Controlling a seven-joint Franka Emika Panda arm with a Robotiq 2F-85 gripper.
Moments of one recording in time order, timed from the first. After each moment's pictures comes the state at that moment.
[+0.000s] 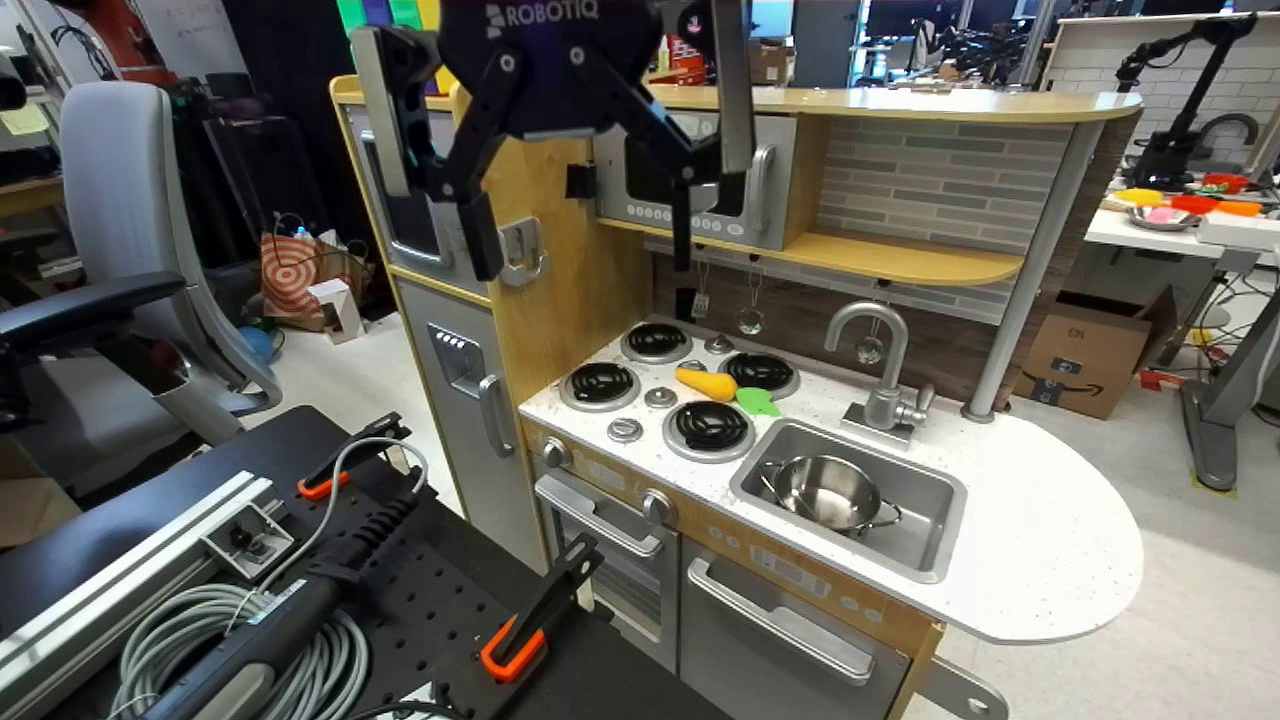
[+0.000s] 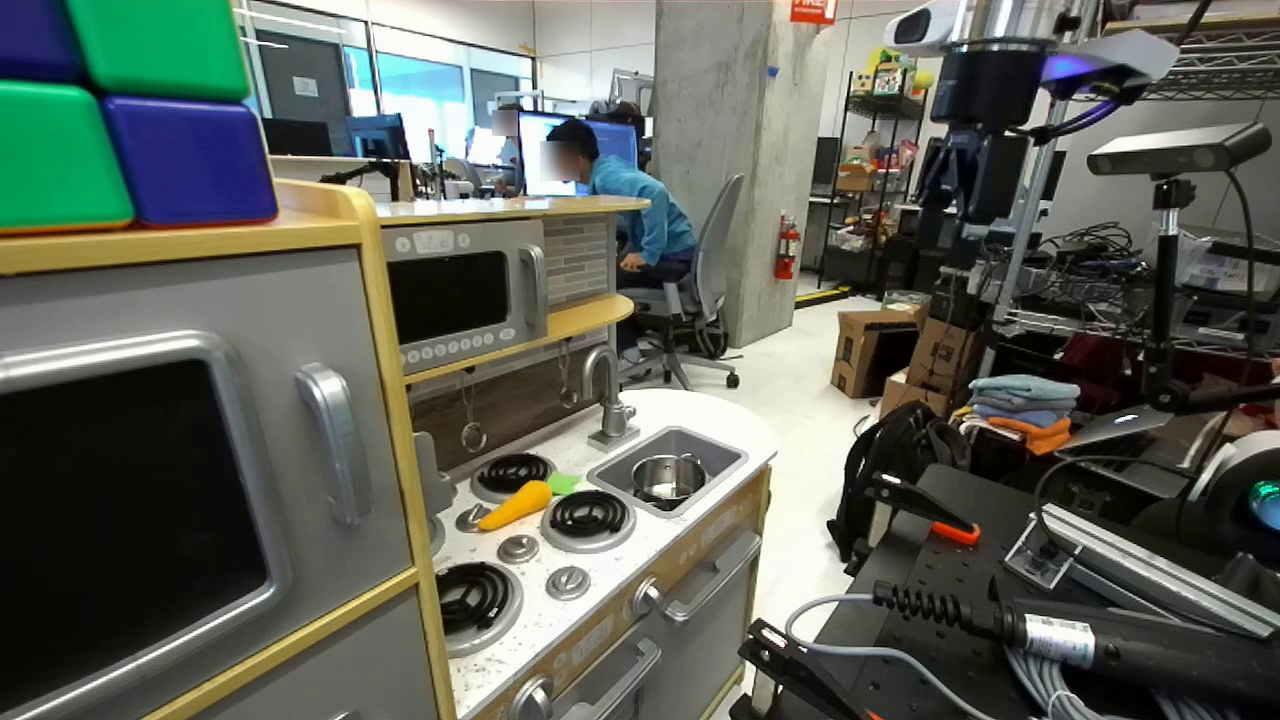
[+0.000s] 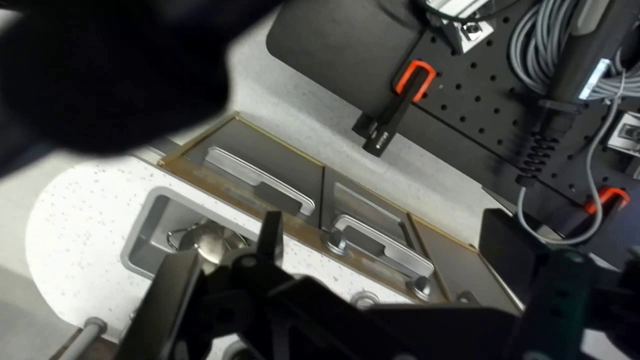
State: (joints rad) arm -0.07 -0.48 -0.31 -2.68 -0.20 2.26 -0.83
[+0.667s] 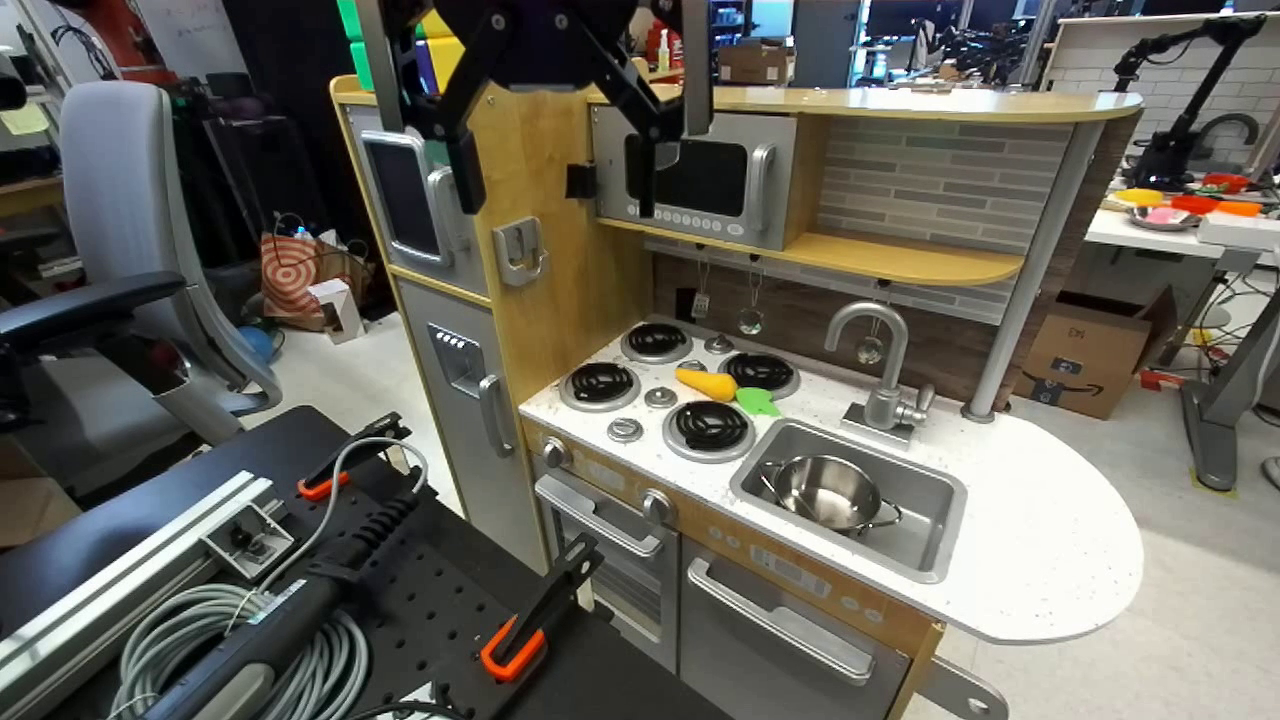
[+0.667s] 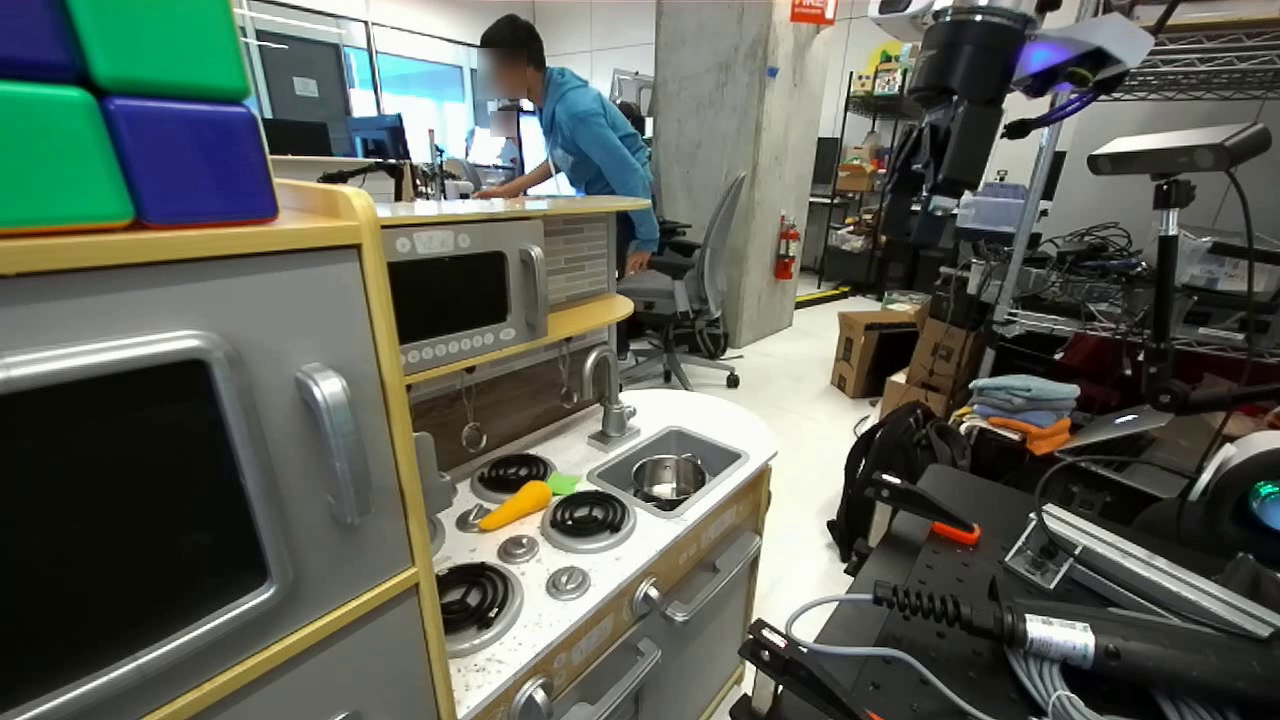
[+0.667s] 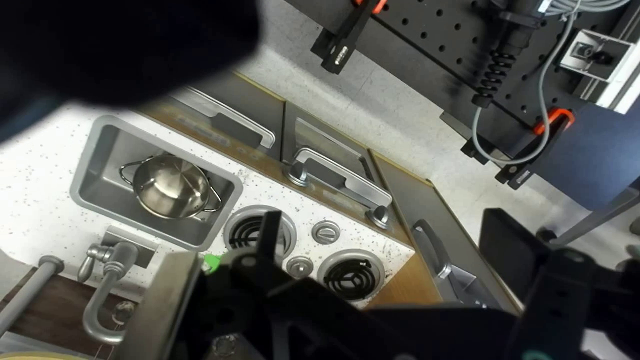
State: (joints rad) arm -0.02 -0.48 -0.33 -2.64 -0.02 2.25 -0.93
